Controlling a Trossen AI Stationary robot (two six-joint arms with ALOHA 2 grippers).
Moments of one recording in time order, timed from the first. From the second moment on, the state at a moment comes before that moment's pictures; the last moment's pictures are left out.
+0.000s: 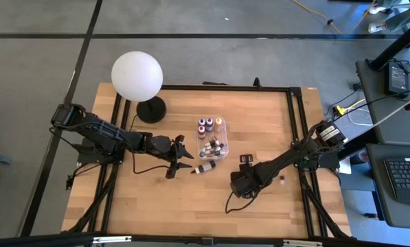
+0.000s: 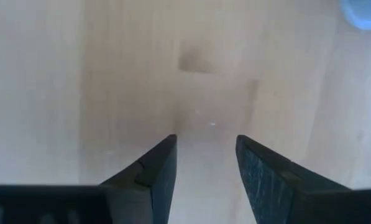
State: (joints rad) left arm -0.14 1.39 0.53 0.38 0.01 -0.07; right arm 0.48 1.82 1.06 -0.74 0.29 0.36
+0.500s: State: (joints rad) left arm -0.14 1.39 0.53 0.37 0.01 -0.07; right arm 0.53 1.56 1.06 -1.20 0.23 0.90
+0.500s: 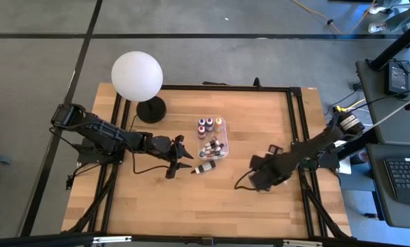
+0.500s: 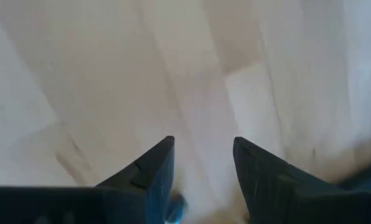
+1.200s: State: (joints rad) left arm -0.14 1.39 0.53 0.36 0.01 -0.07; right arm 0.60 1.54 0.90 -1.39 -0.03 1.49
